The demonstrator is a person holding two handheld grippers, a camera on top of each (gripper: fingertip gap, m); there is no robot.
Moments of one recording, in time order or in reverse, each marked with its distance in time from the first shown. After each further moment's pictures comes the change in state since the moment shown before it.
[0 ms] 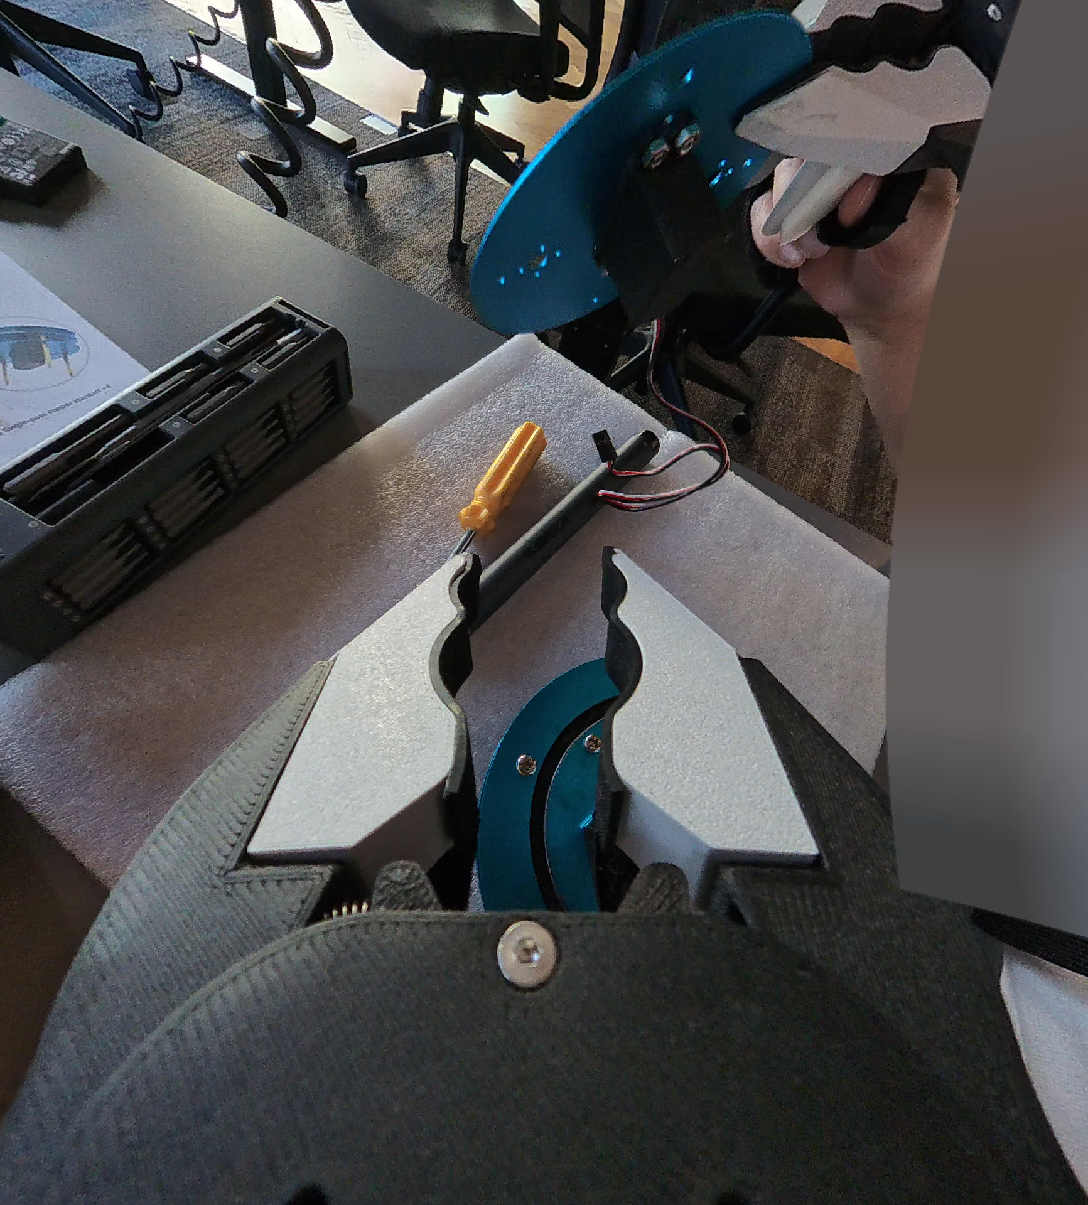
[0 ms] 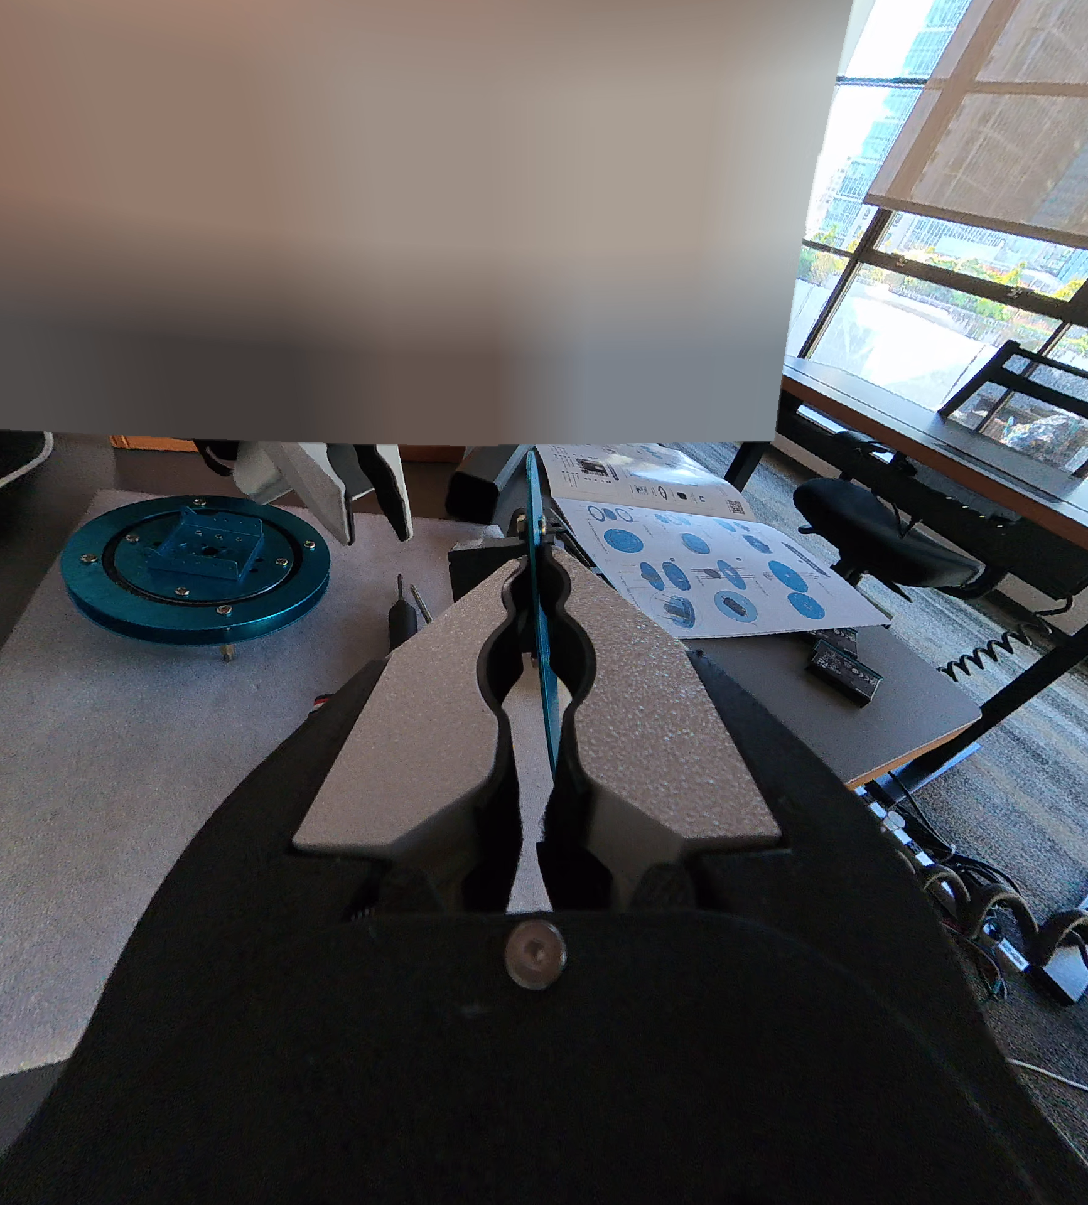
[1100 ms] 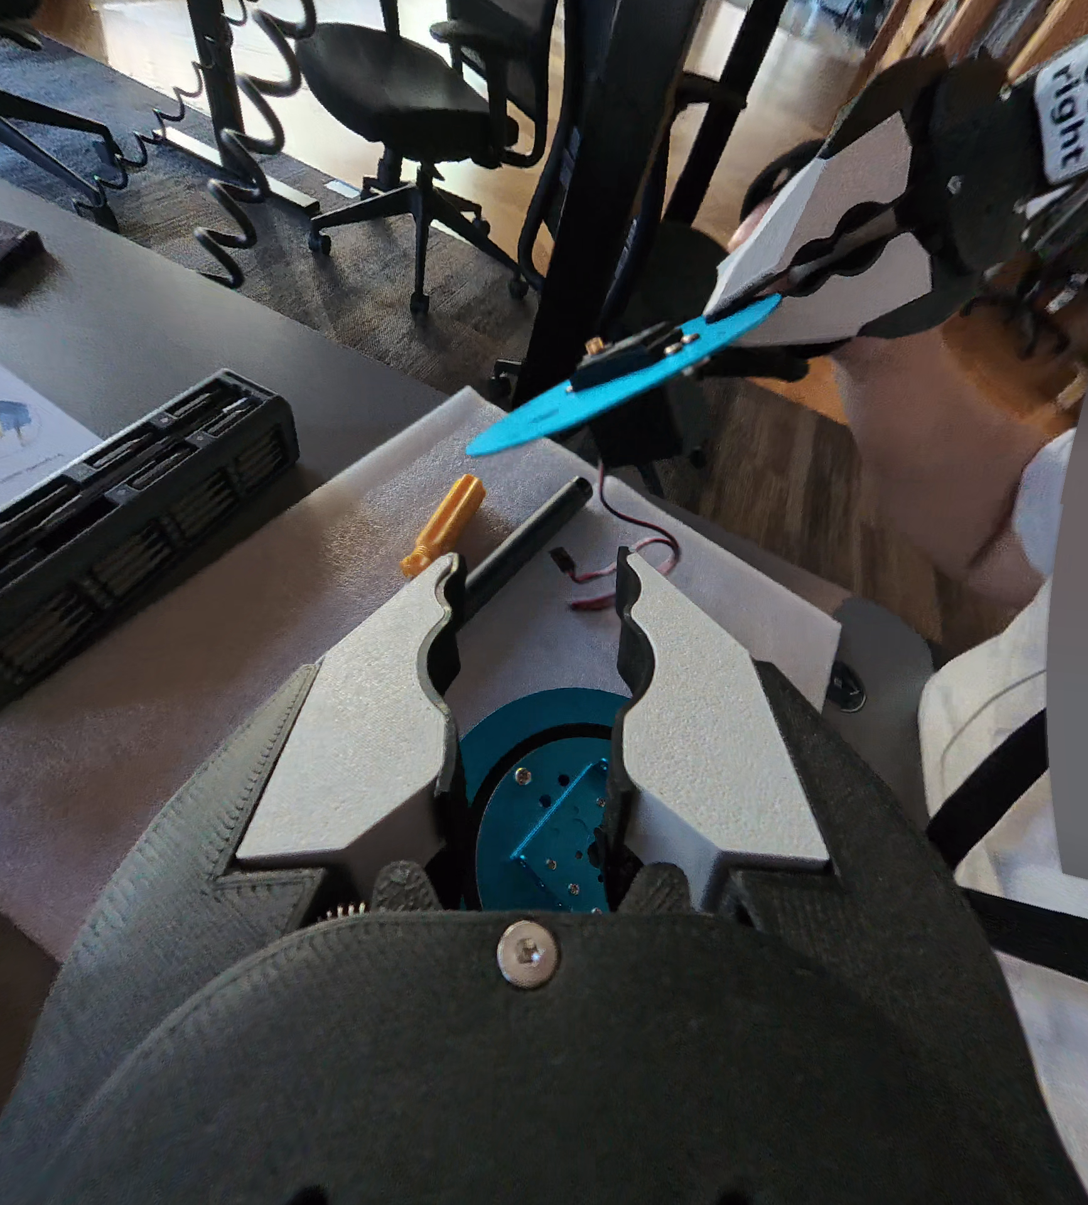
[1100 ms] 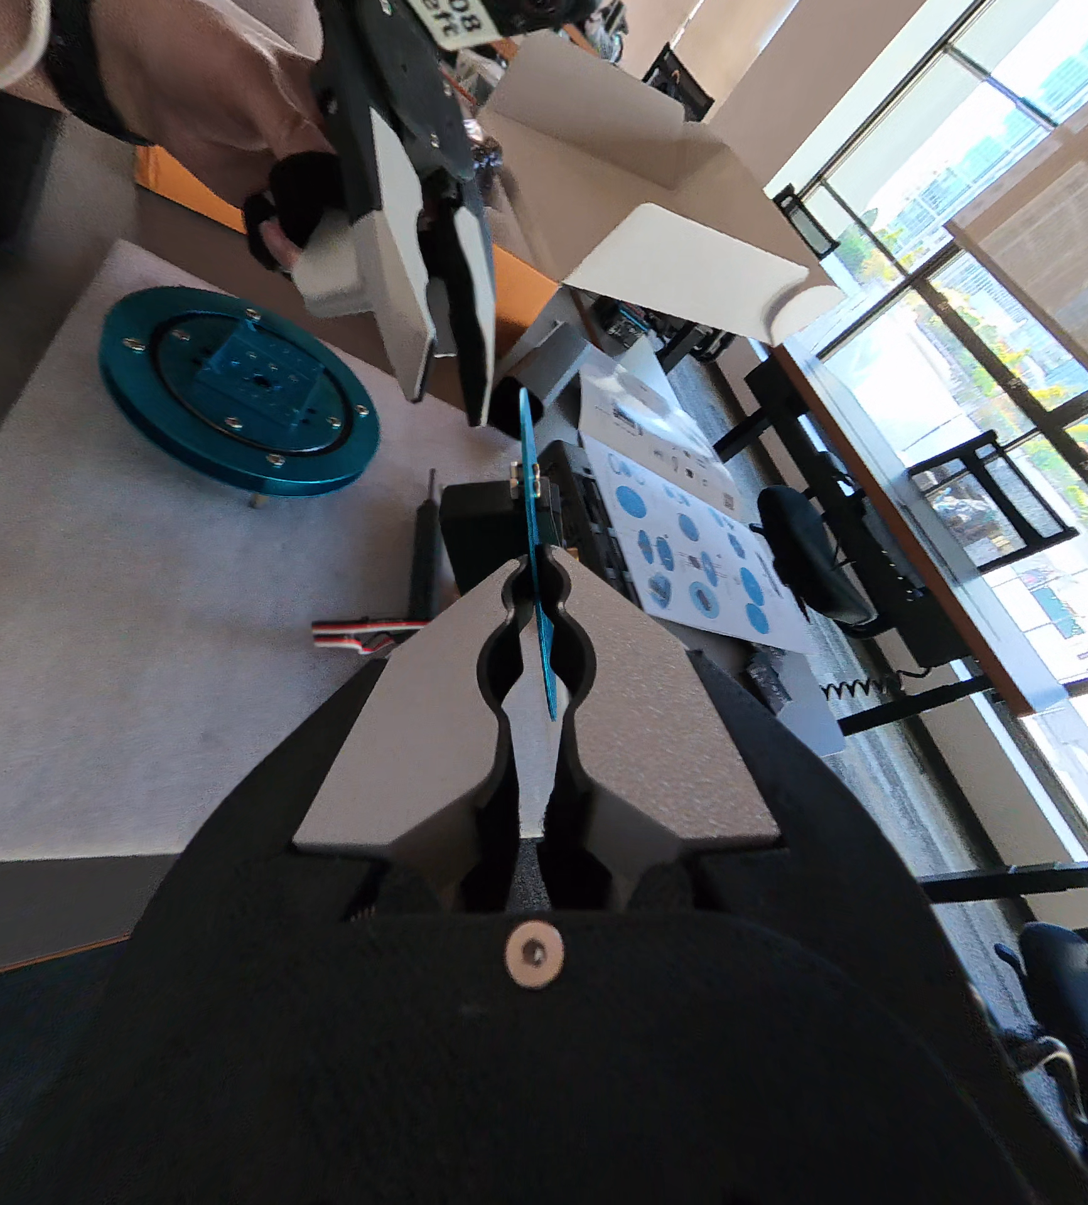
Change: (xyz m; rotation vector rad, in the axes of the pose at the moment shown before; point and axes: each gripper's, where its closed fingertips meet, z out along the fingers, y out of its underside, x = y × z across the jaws) left arm 0.025 -0.019 -0.007 0.069 0.067 0.000; right arm -0.039 0.004 -0.012 -0.189 -0.062 -0.381
